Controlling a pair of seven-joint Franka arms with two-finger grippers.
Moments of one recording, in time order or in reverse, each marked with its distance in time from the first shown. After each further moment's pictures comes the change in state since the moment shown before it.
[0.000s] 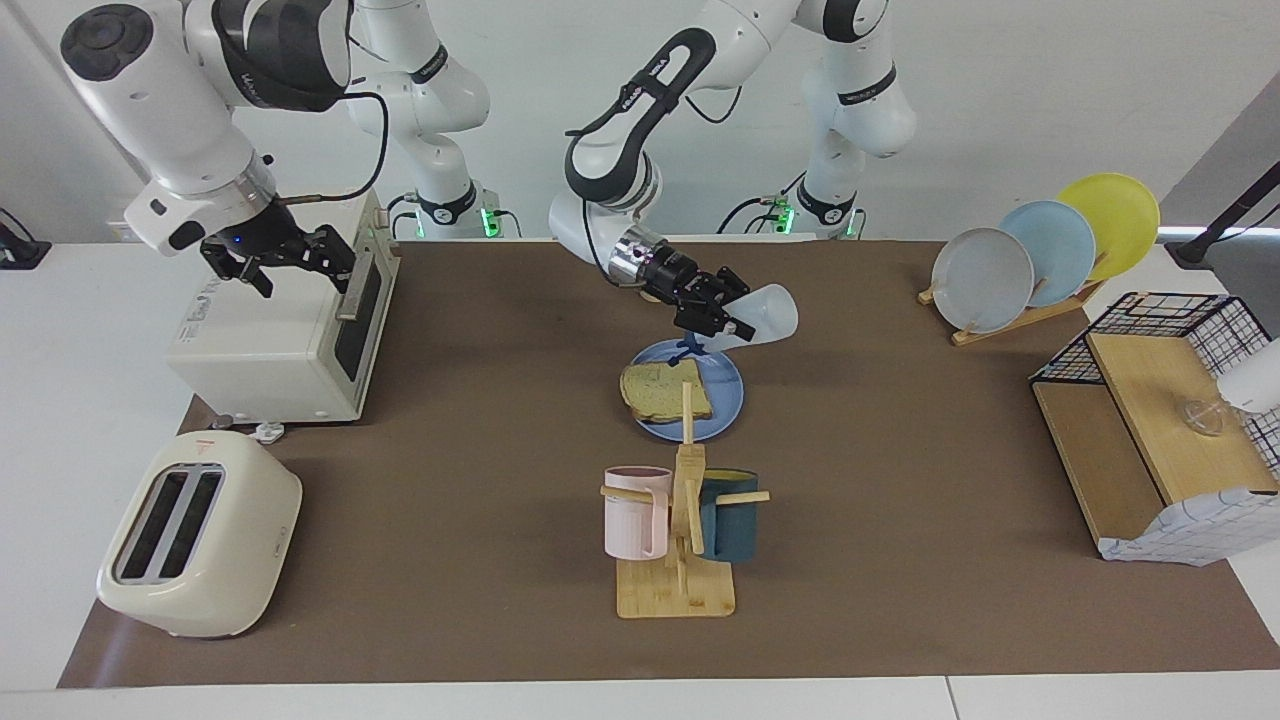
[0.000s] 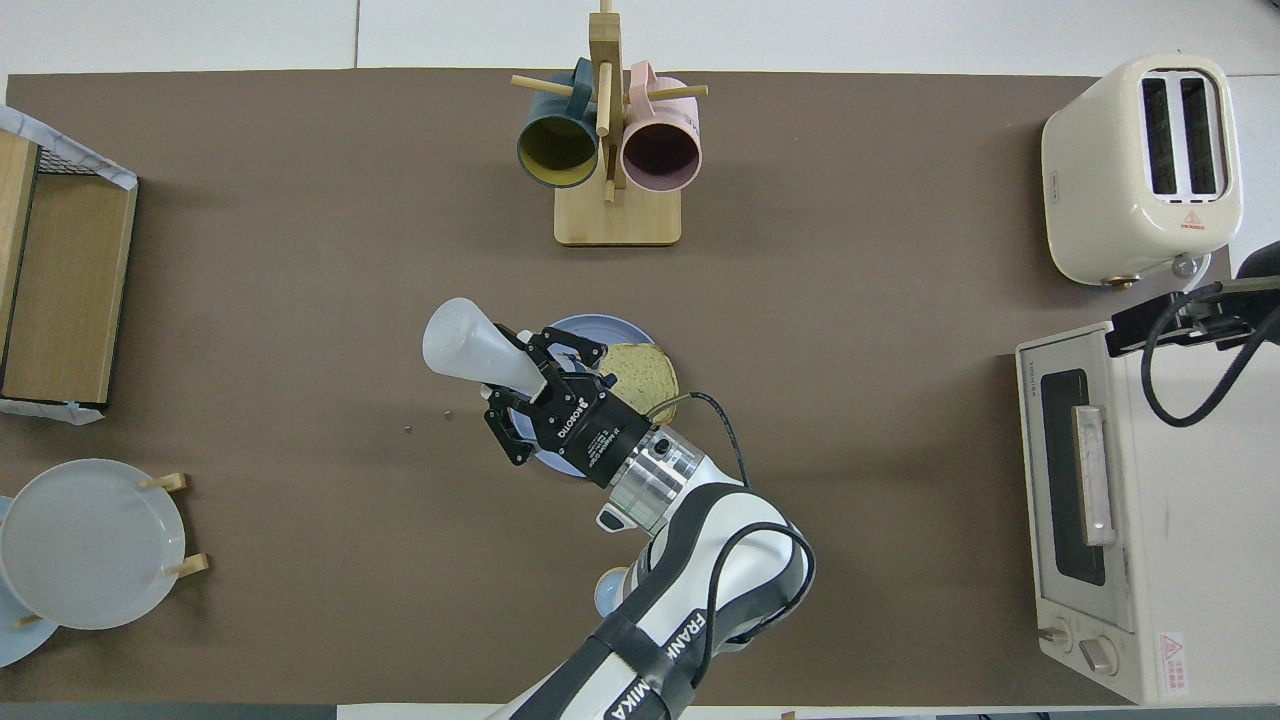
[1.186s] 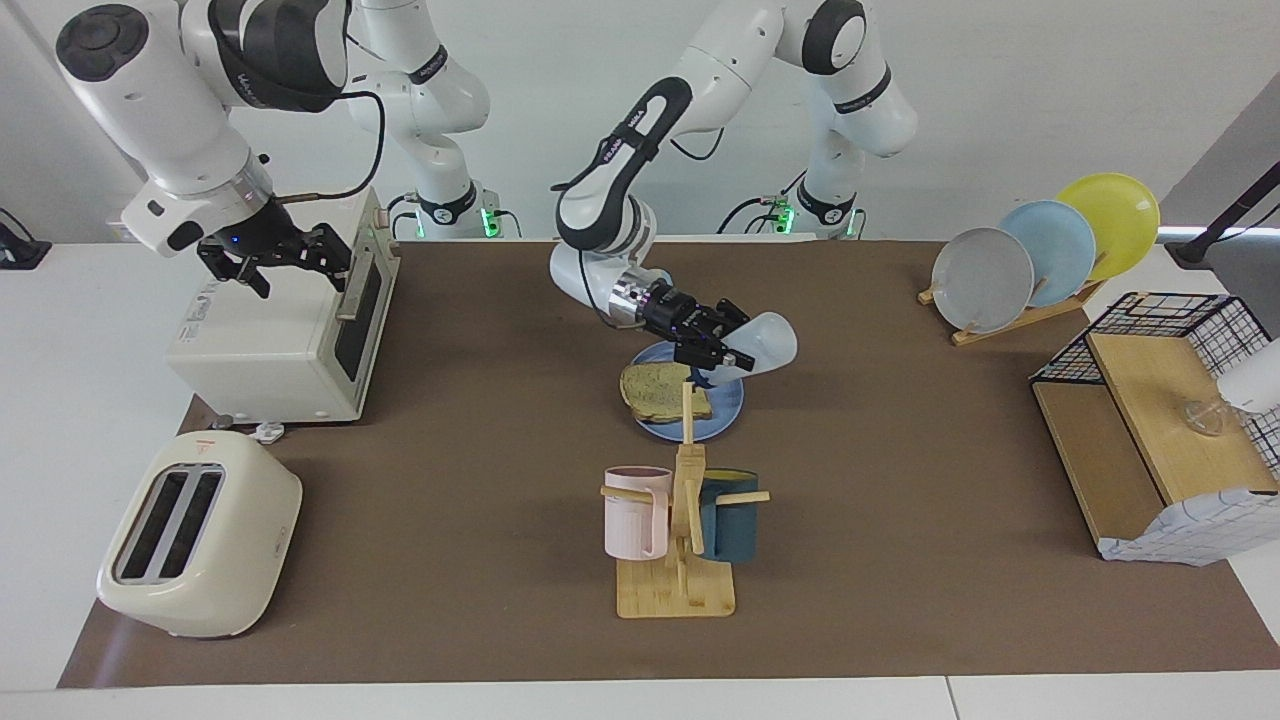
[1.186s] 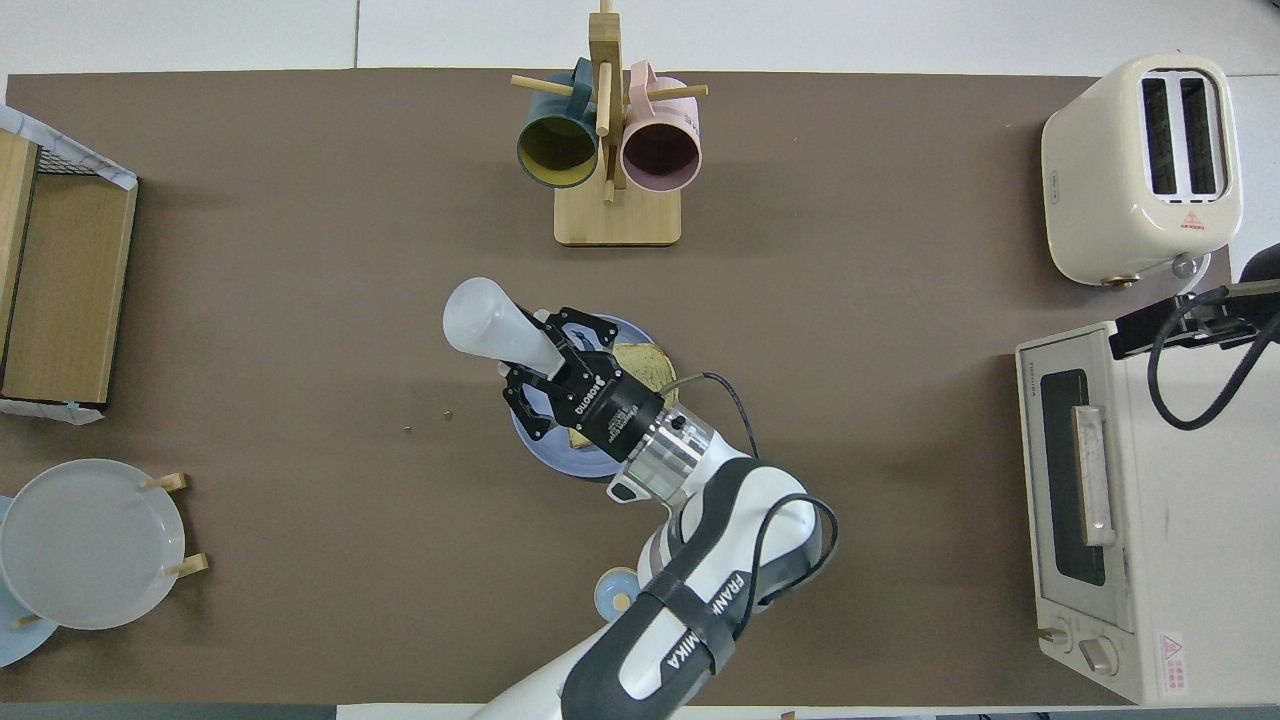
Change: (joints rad) left arm -0.031 0.126 -0.002 0.122 0.015 -0.069 -0.001; right arm -0.063 -0.002 0.061 0.002 0.000 -0.004 -0.031
